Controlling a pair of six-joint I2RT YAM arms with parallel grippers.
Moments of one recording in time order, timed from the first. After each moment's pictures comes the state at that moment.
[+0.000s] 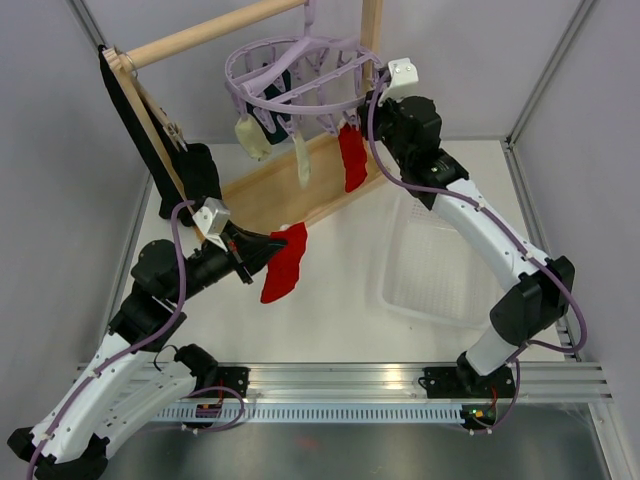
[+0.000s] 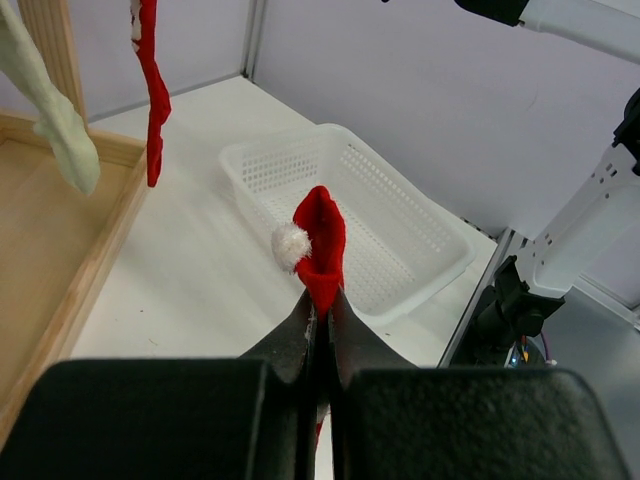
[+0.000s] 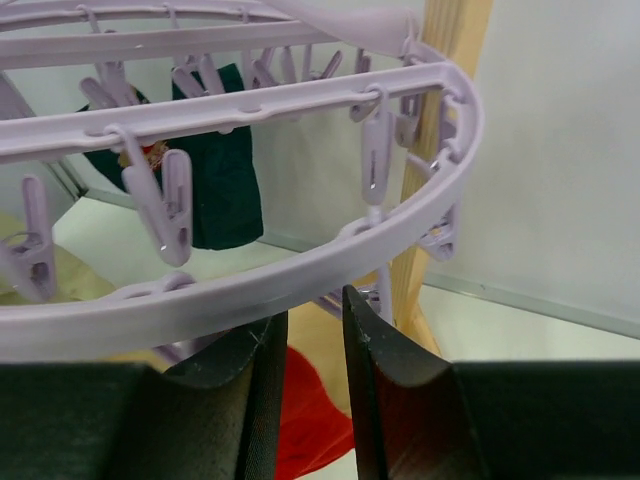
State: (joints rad) left arm -0.61 0.62 0.85 -0.17 0.34 -0.30; right arm 0.50 1.64 1.64 0.00 0.17 0.06
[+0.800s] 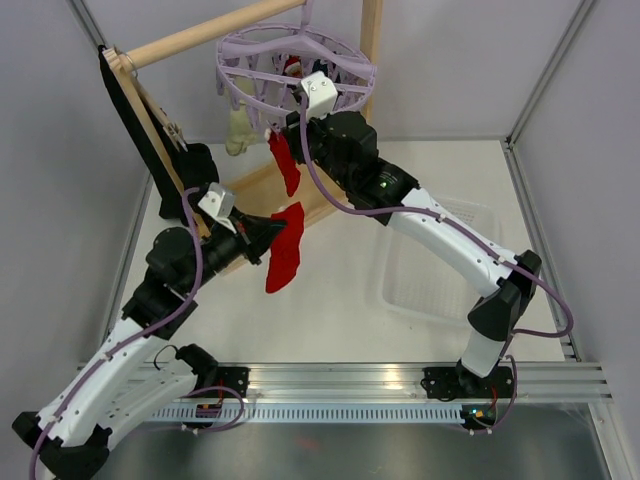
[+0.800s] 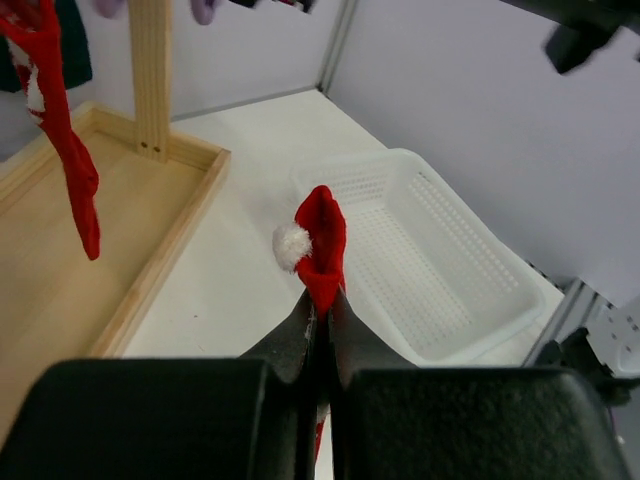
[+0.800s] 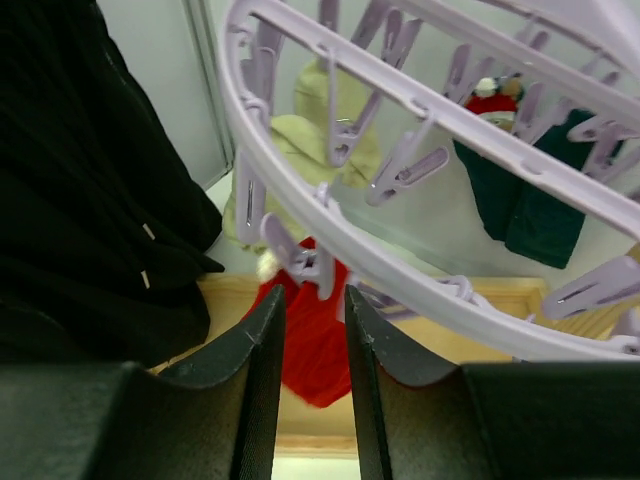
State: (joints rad) left arm -0.61 0.70 0.86 -0.12 0.19 -0.29; right arm 0.84 1.76 1.90 -0.13 0.25 0.00
